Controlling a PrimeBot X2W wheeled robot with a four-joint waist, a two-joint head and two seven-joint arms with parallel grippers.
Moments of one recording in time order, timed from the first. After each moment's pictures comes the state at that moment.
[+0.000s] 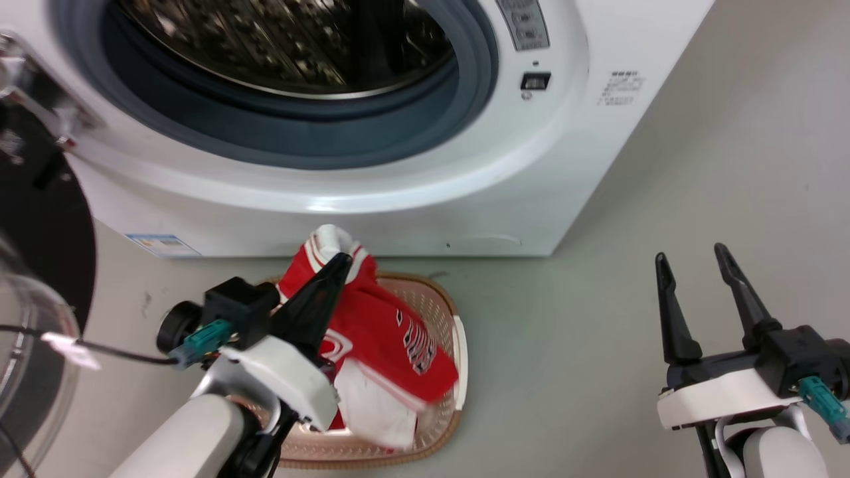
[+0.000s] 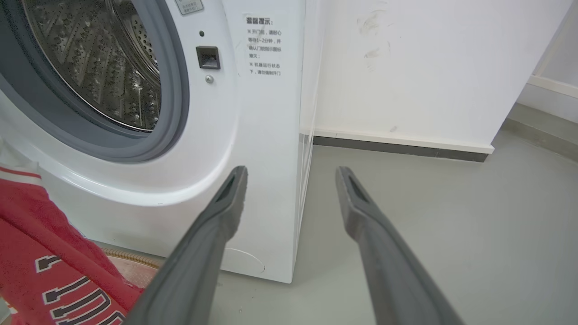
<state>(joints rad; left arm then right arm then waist) -0.34 0.54 -0.62 -0.04 -0.65 0.07 -0.07 -0.10 -0.05 0.00 0.07 0.00 0.13 -0.26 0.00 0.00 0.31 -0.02</state>
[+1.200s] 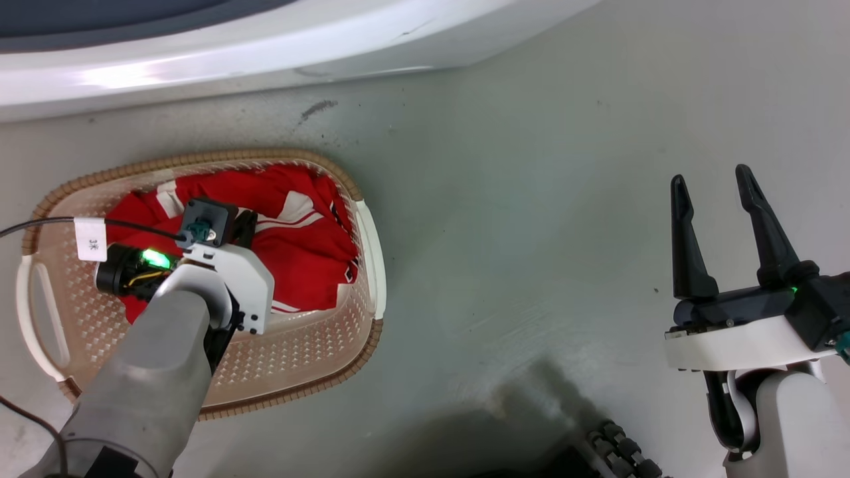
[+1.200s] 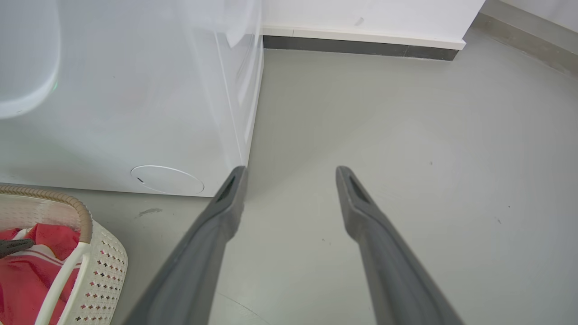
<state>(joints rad) -0.85 0.31 -0.71 1.13 -0.53 -0.08 -0.25 -0.22 -0.05 0.00 -0.01 0.06 0.13 -0.26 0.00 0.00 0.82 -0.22</state>
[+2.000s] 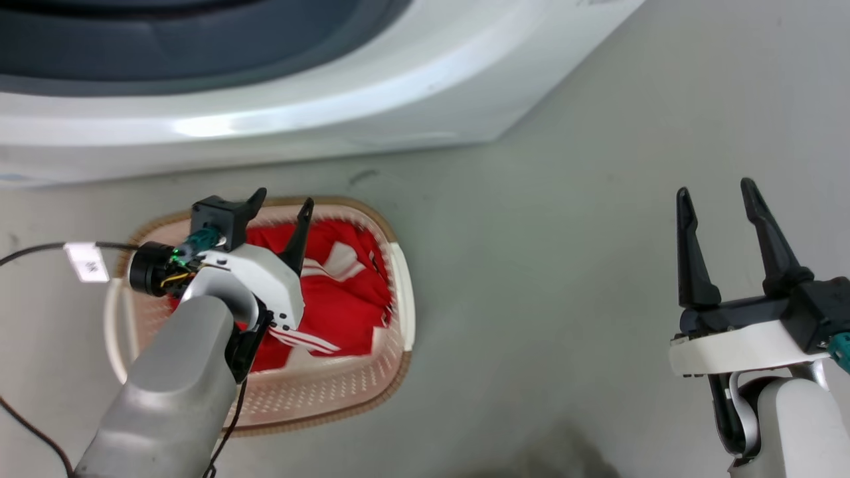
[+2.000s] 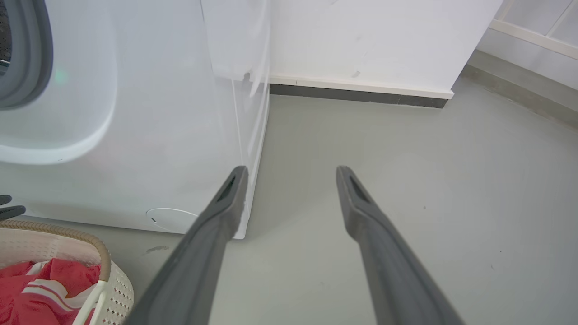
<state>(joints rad) -0.74 0.29 -0.55 0.89 -0.50 -0.10 -0.26 -0.22 -0.05 -0.03 0.03 0.01 0.13 -0.26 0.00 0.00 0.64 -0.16</state>
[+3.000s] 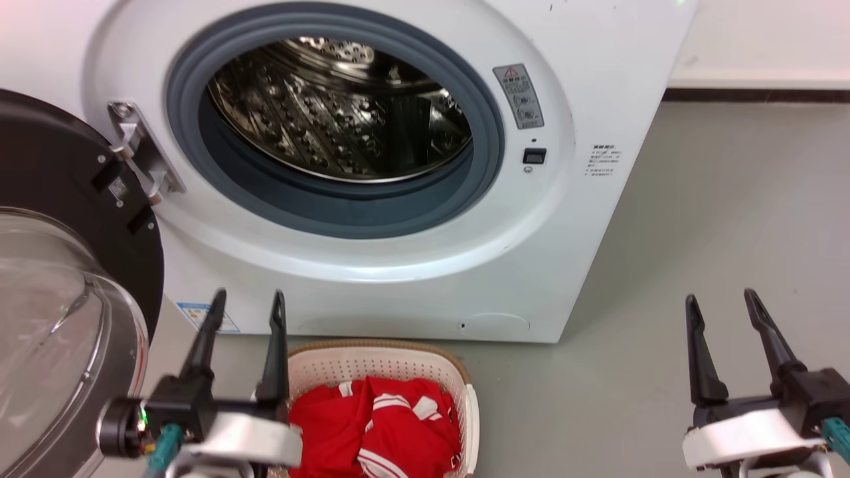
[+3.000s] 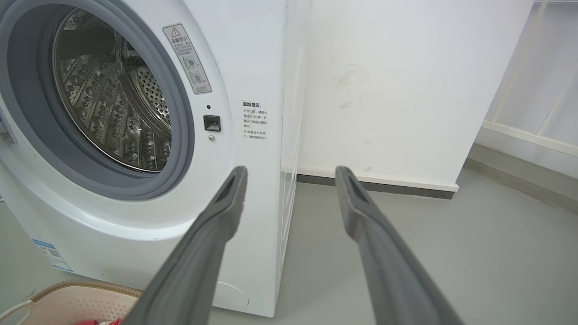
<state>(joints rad) -0.04 0.12 -0.06 0.03 -0.13 -0.03 -0.26 0.00 -0.05 -0.08 0.05 -0.02 0.13 -0.26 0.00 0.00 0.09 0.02</state>
